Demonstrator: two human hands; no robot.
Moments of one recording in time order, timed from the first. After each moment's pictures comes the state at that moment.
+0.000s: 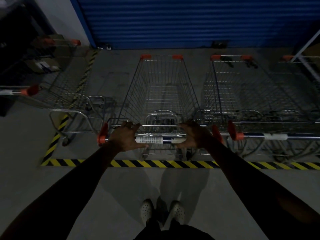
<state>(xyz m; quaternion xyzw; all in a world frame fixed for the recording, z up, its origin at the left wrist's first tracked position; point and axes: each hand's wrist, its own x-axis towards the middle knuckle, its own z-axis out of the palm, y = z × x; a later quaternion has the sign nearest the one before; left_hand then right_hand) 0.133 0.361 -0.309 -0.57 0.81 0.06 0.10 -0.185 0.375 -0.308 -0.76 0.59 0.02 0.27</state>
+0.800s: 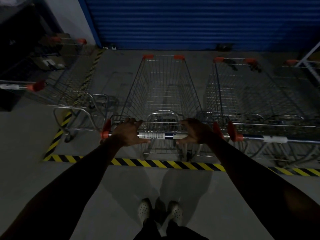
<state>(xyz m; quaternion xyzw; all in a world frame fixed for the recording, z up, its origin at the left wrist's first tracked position) 0.123 0.356 -0.304 -0.57 0.81 0.07 0.10 -0.192 0.360 -0.303 -0.78 0.57 0.04 0.24</state>
